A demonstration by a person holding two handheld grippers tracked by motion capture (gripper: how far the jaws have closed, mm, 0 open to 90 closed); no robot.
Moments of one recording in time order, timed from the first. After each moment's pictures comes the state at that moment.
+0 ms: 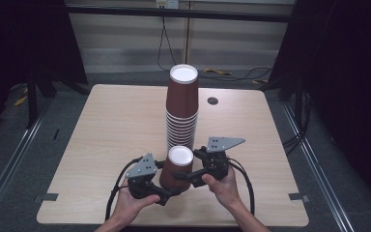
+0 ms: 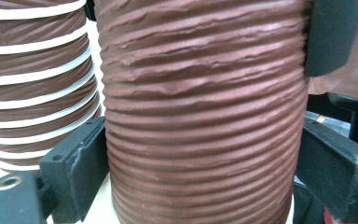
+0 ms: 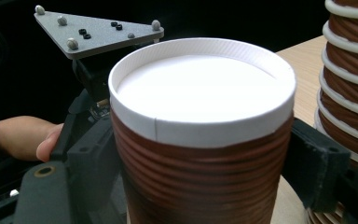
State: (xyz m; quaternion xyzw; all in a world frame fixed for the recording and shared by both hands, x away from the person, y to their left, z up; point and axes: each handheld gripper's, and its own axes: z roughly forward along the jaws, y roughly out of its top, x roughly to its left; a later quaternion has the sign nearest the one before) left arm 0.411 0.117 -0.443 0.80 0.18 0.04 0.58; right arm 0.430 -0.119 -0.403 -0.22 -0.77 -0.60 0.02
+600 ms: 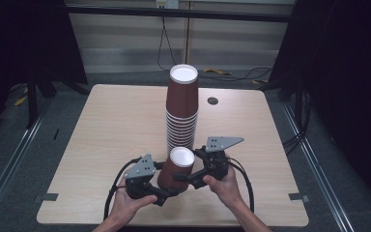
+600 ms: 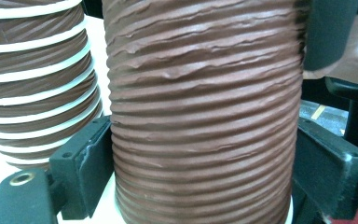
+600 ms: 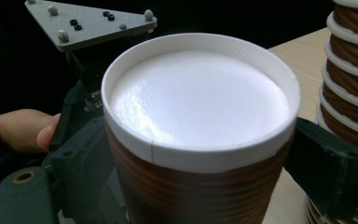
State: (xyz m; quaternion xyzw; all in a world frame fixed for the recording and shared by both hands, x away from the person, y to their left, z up) left arm 0.410 0.121 -0.440 0.81 0.17 0.04 0.56; right arm 0.431 -0.119 -0.402 -0.22 -0.78 -0.59 0.02
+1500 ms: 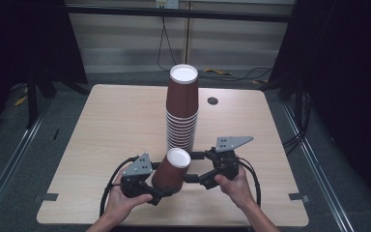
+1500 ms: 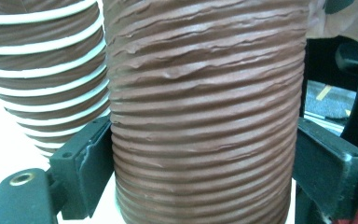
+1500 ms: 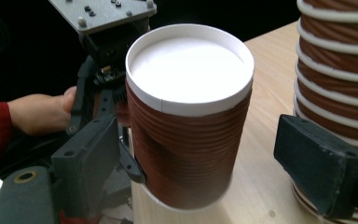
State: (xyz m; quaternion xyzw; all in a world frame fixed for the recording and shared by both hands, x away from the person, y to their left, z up) left arm 0.415 0.132 -0.439 0.83 0.17 0.04 0.52; right arm 0.429 -0.144 -0.401 -0.23 -0.79 -0.57 0.03
